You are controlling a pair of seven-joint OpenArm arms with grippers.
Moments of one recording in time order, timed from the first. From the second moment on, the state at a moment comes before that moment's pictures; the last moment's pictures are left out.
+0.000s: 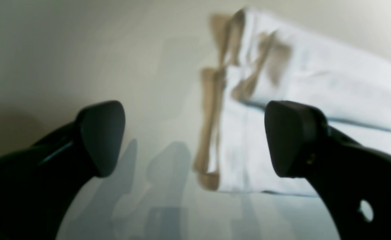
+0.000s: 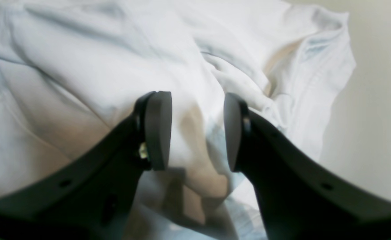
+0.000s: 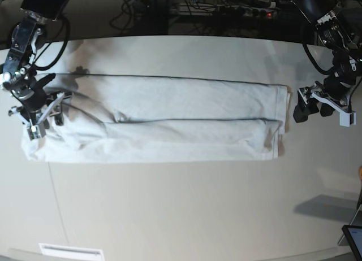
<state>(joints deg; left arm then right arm) 6.1 -19.4 -44.0 89.0 -43.8 -33.2 60.6 -6.0 7.4 27.2 96.6 6.2 37.6 -43.8</state>
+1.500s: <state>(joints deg) -5.0 -17.5 -23.6 69.2 -45.3 -33.4 56.6 -6.0 7.6 27.0 96.6 6.2 37.6 -43.8</state>
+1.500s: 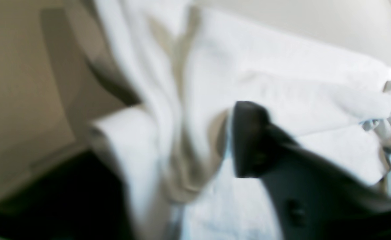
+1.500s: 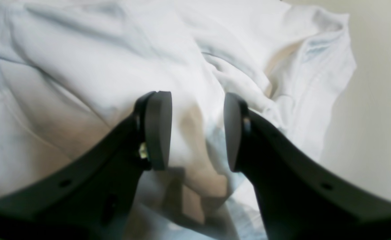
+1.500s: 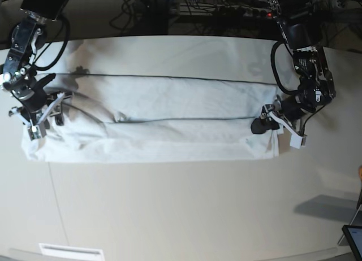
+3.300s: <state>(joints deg) -11.1 -2.2 6.7 84.7 -43.1 -15.7 59.1 -5.7 7.6 27.0 96.5 6.2 37.6 -43.8</state>
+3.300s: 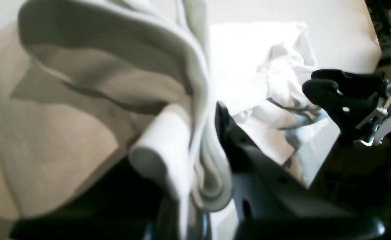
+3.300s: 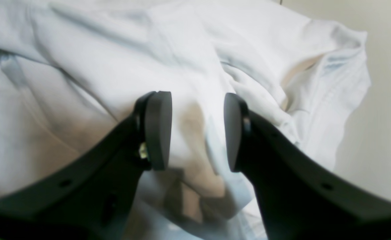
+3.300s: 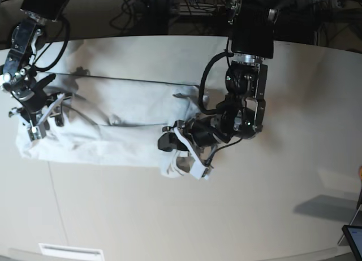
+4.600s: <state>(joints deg) -14.3 2.7 13.7 76.9 -43.3 -15.5 58.7 -5.7 7.6 27.0 96.5 6.2 37.6 -43.8</state>
